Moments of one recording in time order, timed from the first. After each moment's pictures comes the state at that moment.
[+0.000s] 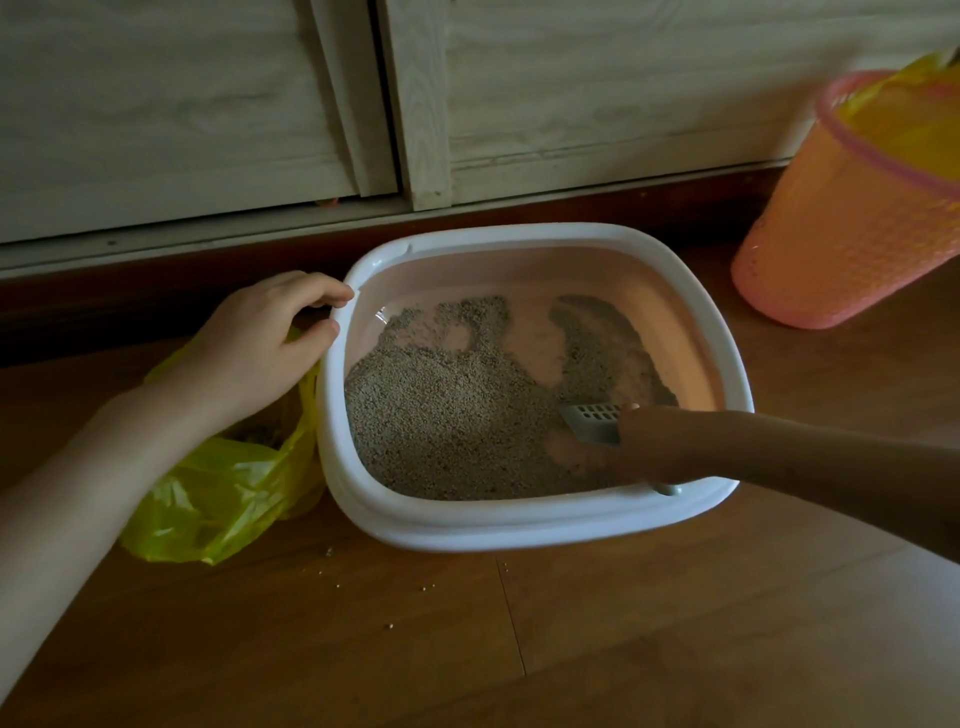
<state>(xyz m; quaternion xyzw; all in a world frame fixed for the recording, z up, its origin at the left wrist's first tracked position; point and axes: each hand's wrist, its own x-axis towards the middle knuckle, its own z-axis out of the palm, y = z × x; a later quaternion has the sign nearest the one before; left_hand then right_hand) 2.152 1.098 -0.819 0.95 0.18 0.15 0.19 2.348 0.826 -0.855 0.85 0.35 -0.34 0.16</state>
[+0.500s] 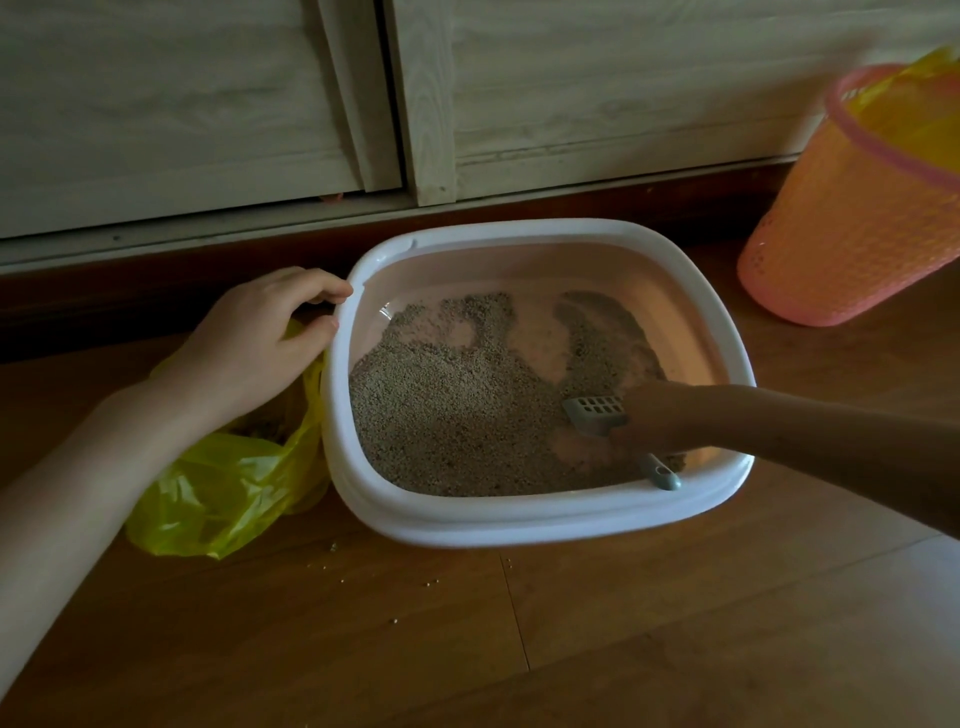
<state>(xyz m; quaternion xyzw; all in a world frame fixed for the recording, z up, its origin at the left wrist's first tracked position) 2.147 1.101 -0.819 0.95 0.18 0.15 0.19 2.373 0.832 -0.865 0.84 0.40 -0.33 0.17</state>
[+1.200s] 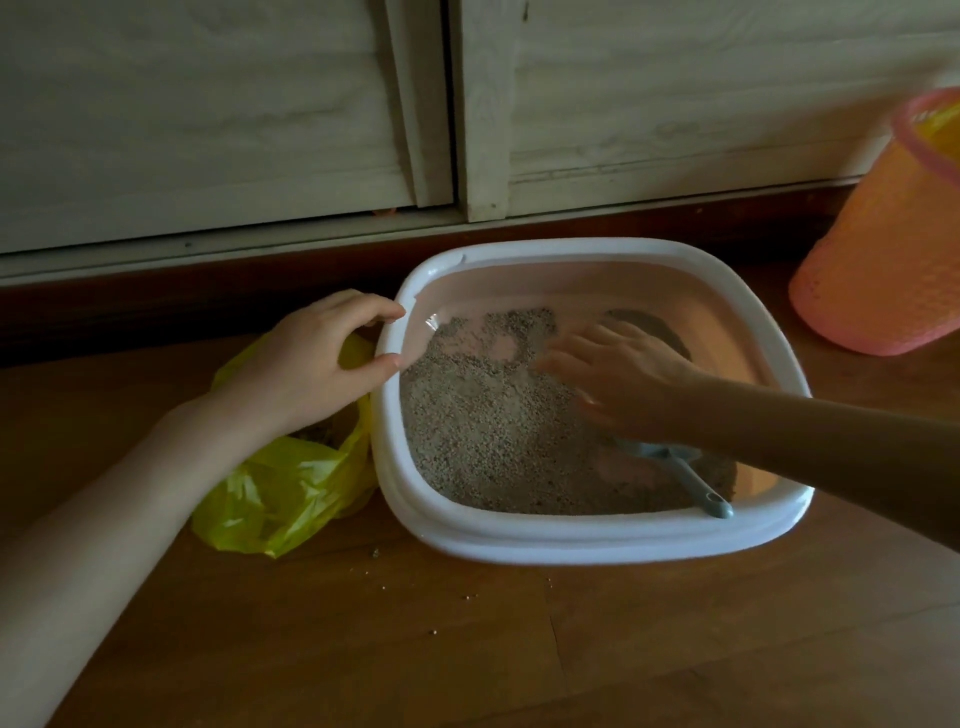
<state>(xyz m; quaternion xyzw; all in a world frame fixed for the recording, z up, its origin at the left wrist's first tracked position) 2.136 1.102 -0.820 0.95 0.18 0.13 0.21 2.366 0.889 -0.861 0.70 0.70 0.04 0.08</state>
